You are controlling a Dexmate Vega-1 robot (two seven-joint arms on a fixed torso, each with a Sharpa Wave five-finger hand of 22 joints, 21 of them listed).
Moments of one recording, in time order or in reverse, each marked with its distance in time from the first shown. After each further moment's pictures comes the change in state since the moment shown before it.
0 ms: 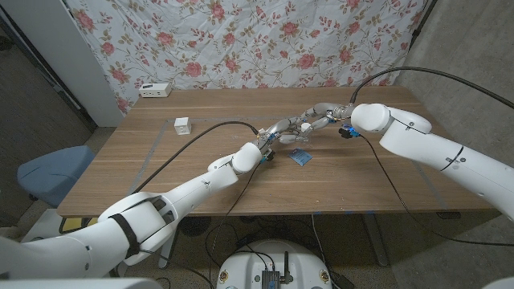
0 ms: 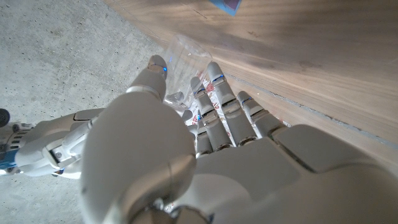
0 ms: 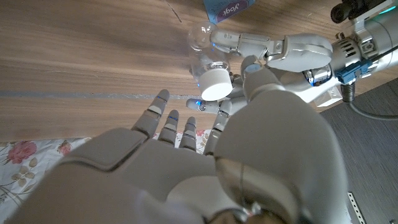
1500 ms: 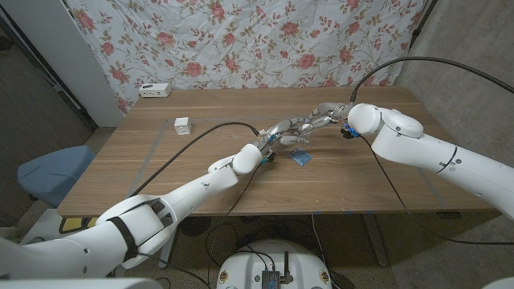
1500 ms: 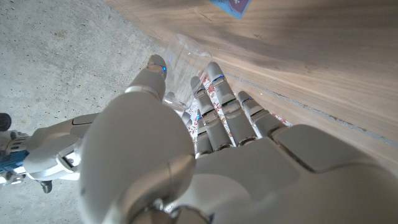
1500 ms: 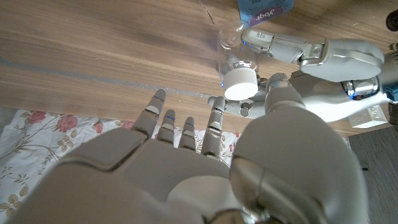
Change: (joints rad) left arm 0.016 0.009 -0.001 -0.033 0.010 0.010 0.006; left_hand -0.005 -0.009 0.015 -0.002 0.000 0.004 -0.003 0.000 0.003 0.004 0.004 0.001 0.000 0.000 0.000 0.000 0.000 0.000 0.000 0.000 0.000; right arm 0.066 -0.009 -0.122 -0.090 -0.185 -0.219 0.029; right_hand -0.221 -0.029 -0.098 0.065 0.002 0.018 0.111 -0.007 0.016 -0.007 0.029 0.004 0.005 -0.012 0.055 0.000 0.004 -0.026 0.048 0.000 0.000
